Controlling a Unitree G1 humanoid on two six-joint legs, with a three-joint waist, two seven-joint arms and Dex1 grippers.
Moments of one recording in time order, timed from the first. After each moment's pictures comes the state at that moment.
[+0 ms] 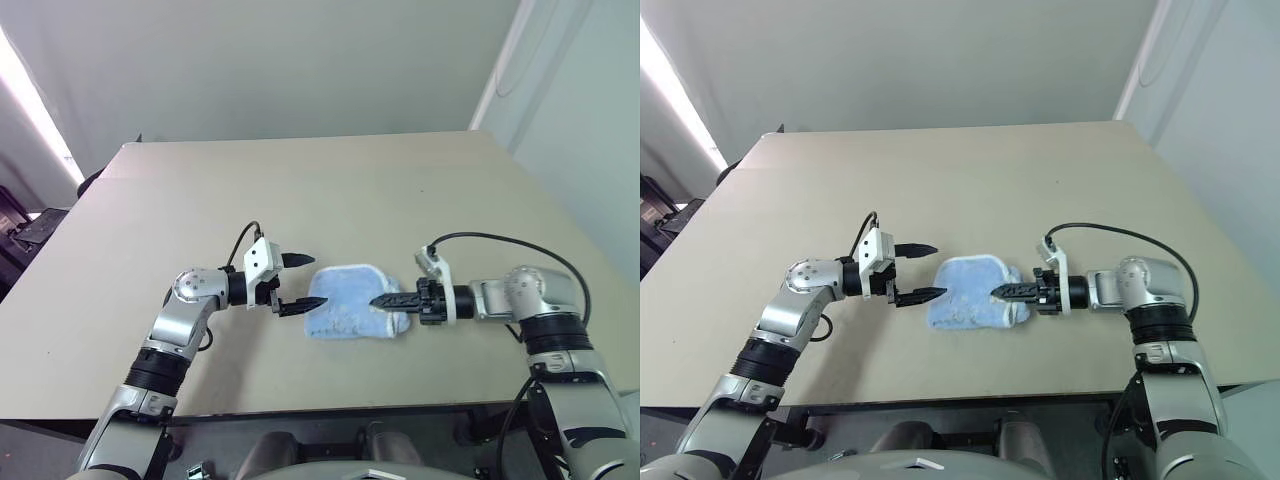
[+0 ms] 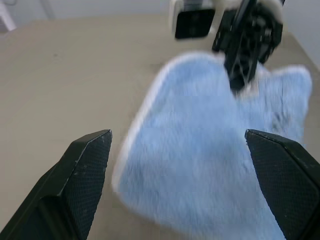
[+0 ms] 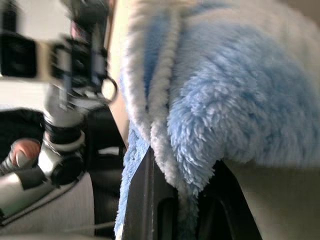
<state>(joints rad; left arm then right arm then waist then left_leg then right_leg) -0.39 0.43 -0.16 0.20 -0.27 0.06 -1.13 -0.57 -0.57 -0.14 0.38 0.76 1.48 0.97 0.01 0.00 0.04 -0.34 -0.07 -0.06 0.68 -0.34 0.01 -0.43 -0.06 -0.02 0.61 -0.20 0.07</state>
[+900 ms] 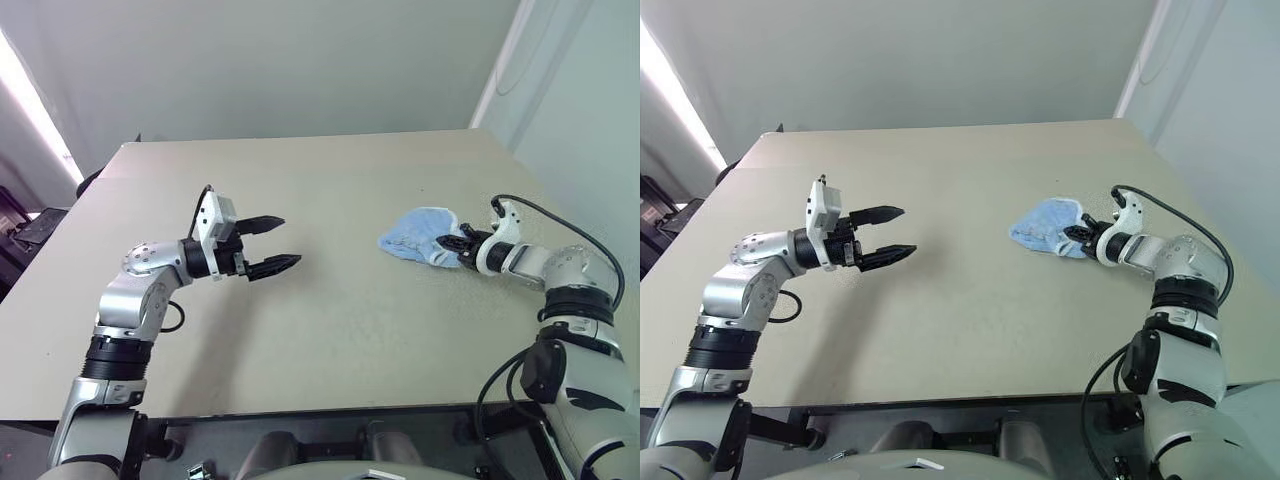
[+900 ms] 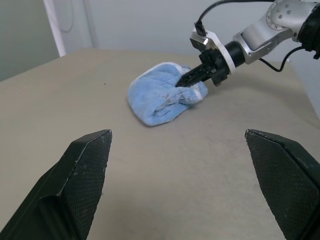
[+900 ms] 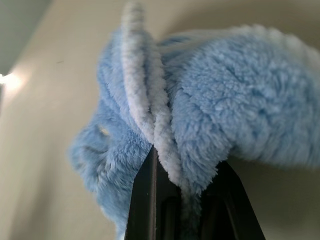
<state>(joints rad) -0.43 0.53 0.02 0.06 -0.48 0.34 -1.12 -0.75 -0.51 -0.50 0.74 0.54 1.06 0.29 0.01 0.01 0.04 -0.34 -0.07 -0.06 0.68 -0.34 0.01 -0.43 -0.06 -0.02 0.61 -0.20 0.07</state>
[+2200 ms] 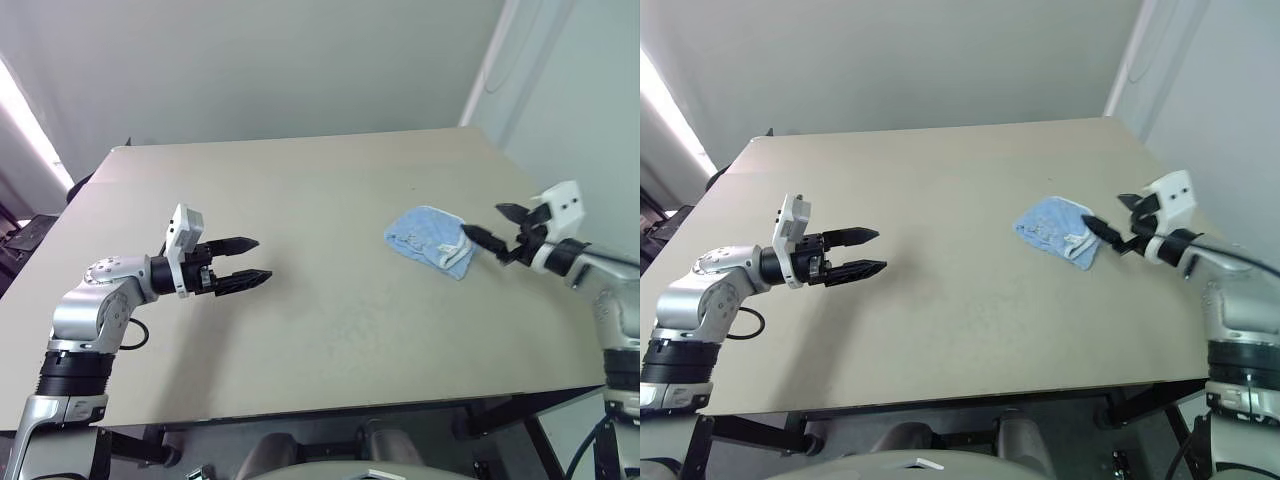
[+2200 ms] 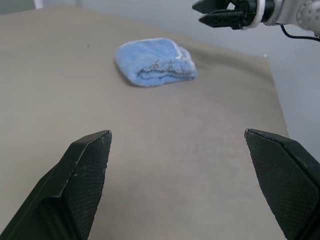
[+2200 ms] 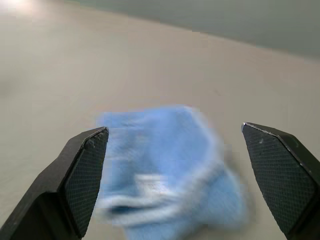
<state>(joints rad) -0.31 0.68 0.10 0.03 -0.59 0.51 -1.19 -0.30 -0.76 -0.21 0.12 0.38 0.36 0.84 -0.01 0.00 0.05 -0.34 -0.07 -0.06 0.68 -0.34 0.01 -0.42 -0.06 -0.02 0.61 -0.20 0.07</state>
